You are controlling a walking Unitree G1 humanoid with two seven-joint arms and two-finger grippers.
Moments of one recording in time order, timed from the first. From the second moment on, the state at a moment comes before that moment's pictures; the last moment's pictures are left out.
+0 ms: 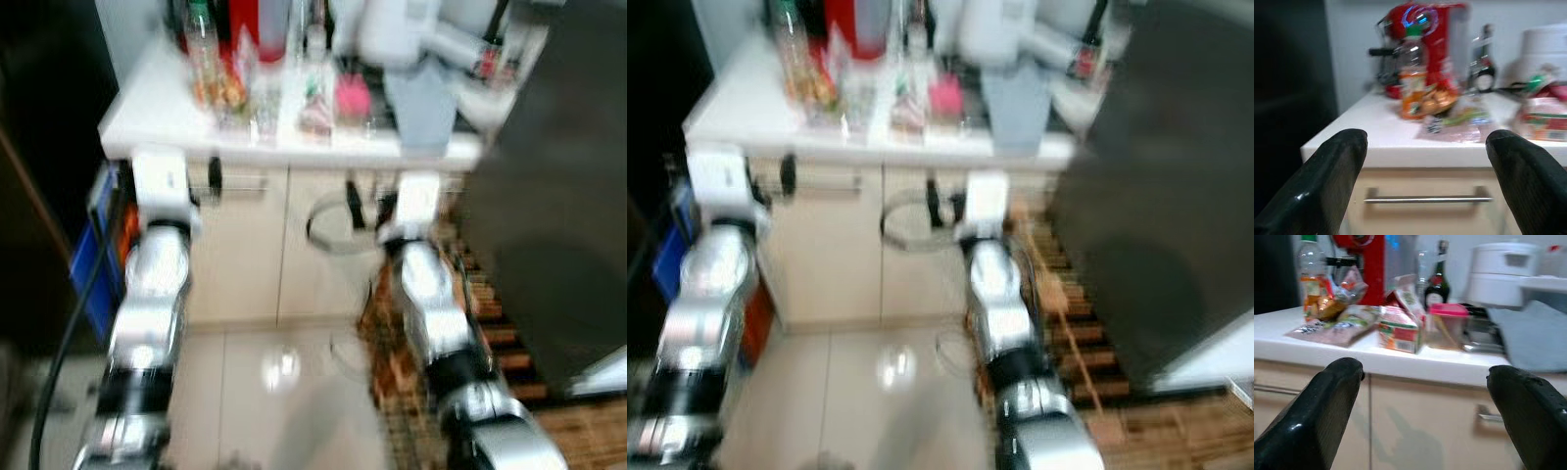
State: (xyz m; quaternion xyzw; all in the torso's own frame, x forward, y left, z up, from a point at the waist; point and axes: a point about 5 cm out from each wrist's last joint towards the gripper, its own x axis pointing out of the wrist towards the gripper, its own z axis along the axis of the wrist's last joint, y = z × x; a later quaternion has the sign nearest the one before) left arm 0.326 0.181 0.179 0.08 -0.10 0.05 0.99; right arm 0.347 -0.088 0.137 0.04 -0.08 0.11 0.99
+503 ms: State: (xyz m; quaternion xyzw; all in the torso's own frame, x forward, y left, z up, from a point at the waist) left arm 0.328 0.172 0.187 0.08 -0.12 0.04 0.99; right arm 0.371 -0.065 0.225 0.06 -0.20 0.15 0.97
